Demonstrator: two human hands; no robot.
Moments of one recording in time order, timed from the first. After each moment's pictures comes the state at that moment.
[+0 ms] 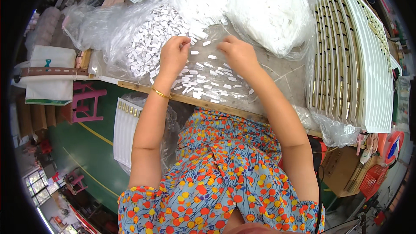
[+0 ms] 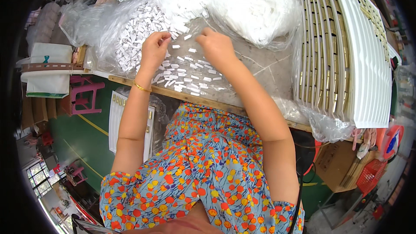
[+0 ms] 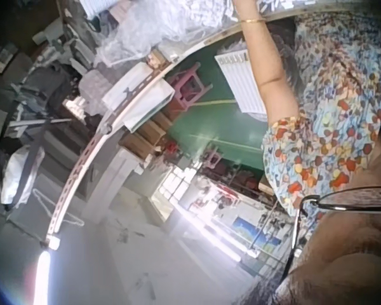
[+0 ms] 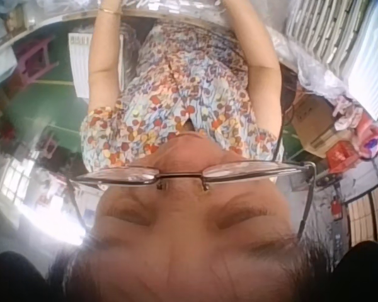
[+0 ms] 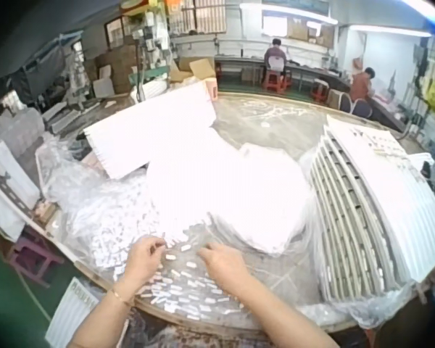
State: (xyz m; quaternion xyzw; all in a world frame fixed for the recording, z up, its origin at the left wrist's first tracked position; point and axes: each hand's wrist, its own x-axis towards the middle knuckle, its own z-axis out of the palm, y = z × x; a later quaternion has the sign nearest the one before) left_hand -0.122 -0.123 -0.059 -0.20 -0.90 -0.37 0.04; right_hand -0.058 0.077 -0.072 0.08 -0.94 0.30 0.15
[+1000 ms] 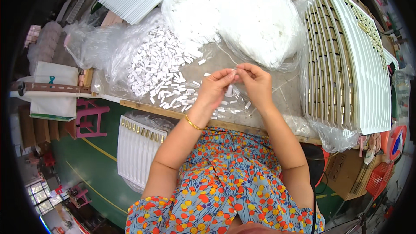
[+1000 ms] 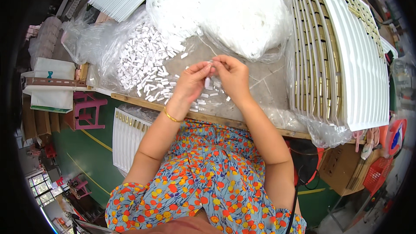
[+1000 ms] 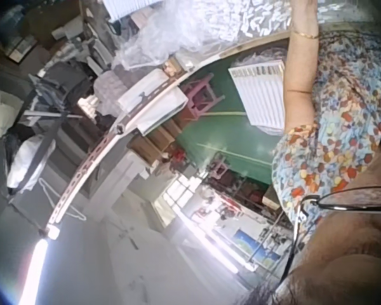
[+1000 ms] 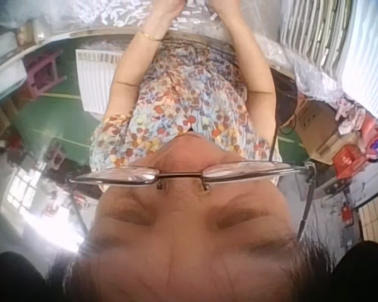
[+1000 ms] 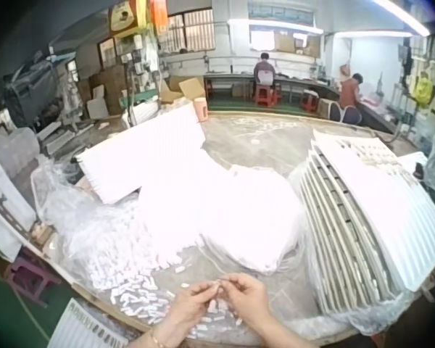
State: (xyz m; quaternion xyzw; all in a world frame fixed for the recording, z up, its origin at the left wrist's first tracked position) left_hand -0.054 -0.036 -0.070 0.02 -0.43 -0.83 -0.36; right_hand -0.005 0.091 -0.050 -0.18 -0.61 0.76 0.13
